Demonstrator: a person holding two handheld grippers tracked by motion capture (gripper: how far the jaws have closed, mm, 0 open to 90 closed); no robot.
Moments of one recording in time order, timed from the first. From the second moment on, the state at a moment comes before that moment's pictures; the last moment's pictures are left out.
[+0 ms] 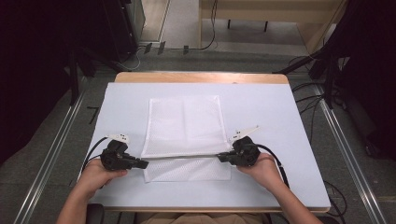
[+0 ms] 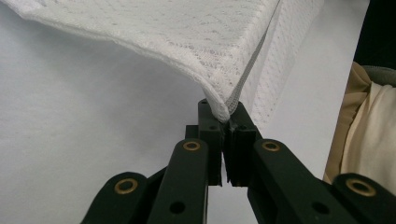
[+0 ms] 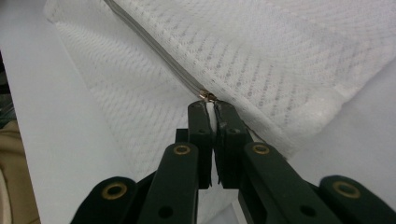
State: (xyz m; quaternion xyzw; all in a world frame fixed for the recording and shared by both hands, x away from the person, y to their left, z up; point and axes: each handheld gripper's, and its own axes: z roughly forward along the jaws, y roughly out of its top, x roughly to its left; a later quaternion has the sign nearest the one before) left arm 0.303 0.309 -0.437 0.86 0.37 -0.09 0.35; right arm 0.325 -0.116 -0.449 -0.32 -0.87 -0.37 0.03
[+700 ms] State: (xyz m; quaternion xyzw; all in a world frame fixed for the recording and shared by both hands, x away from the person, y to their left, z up) left arm 0.305 0.310 -0.440 0.85 0.39 -0.11 0.35; right arm 0.318 -0.123 -0.445 -0.32 -0.88 -0.36 0.01
